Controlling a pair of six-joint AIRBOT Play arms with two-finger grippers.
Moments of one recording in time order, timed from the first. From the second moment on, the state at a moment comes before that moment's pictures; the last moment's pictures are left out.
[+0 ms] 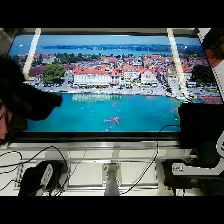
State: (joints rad) left arm 0.15 -0.58 0.79 1.94 -0.50 -1.93; right arm -0.20 -1.46 2.09 0.38 1.39 1.15
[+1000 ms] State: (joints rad) left arm -0.71 -1.29 1.12 1.88 -0.57 -1.90; right arm -0.26 -1.48 2.01 -0.27 1.41 1.27
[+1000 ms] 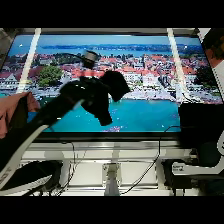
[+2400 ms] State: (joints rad) left arm -0.99 -1.40 1.19 1.95 -0.66 -1.59; right arm -0.27 -1.73 1.98 -0.68 1.37 1.40
